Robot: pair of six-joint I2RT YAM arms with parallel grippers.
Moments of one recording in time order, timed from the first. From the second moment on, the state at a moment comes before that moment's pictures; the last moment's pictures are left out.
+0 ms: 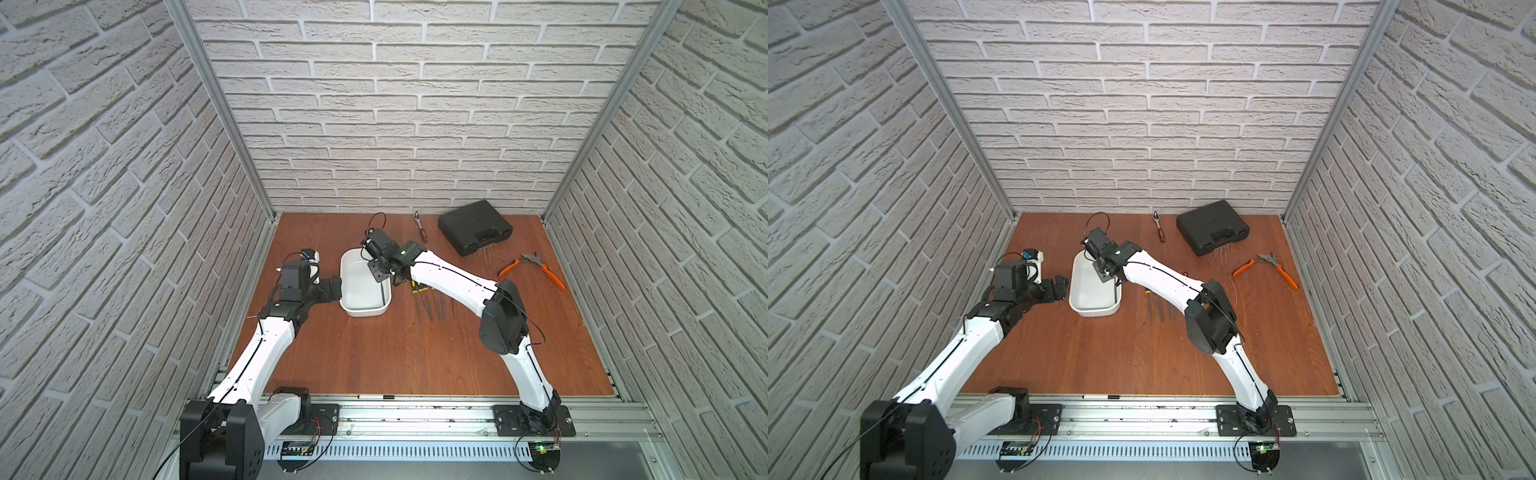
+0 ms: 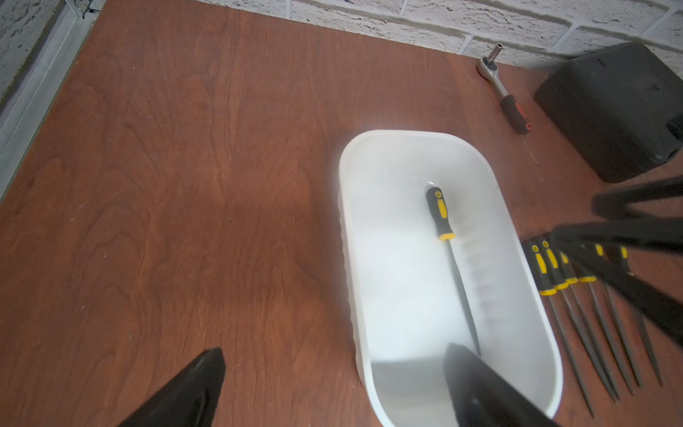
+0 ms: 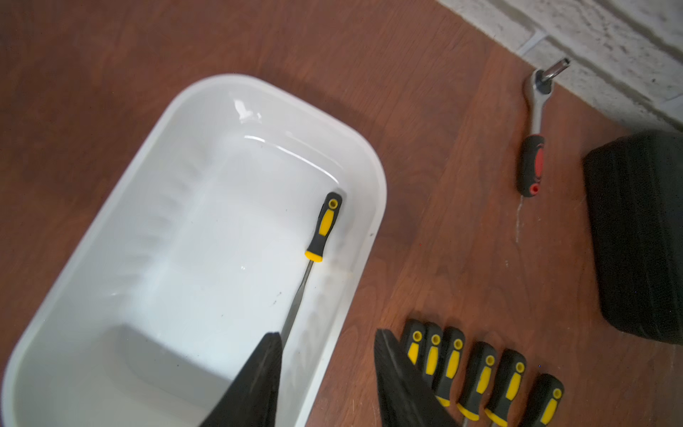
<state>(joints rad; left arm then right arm) -0.10 1.08 0.70 -0.32 0.10 -0.16 0.79 2.22 2.09 -0.86 0.35 0.23</state>
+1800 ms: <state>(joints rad) -0.10 1.09 0.70 -0.32 0.10 -0.14 0.72 2.34 2.10 -0.87 0.18 0.37</state>
